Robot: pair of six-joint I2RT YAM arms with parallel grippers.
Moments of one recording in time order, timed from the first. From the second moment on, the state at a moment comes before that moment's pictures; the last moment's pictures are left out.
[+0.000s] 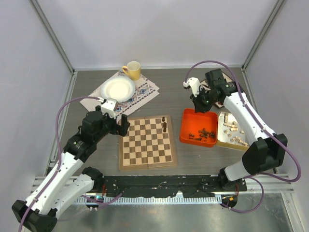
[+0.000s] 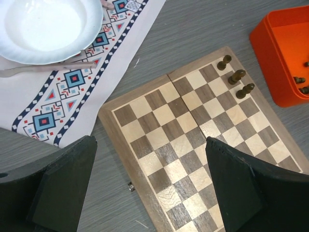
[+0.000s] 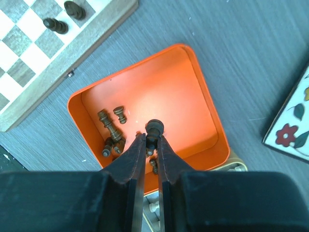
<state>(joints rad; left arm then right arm) -0.48 0.73 0.74 -0.43 -0.01 -0.10 0.27 1.48 1.38 -0.97 -0.31 -0.60</state>
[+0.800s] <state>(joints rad) -0.48 0.68 0.70 -0.42 -0.12 -0.02 0.51 1.74 1.83 -1.06 -0.36 -0.60</state>
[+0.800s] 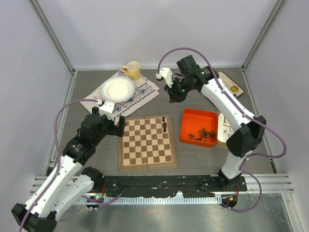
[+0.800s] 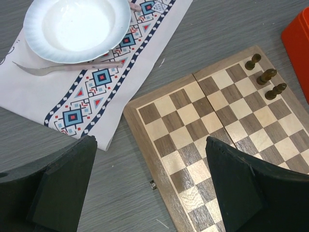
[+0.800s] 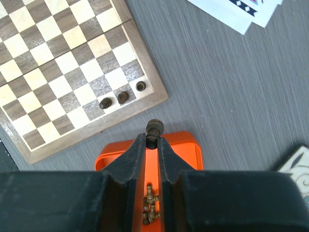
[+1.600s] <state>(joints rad) -0.48 0.61 0.69 -0.42 -0.12 -0.02 0.70 2.15 2.00 -1.06 -0.30 -0.53</state>
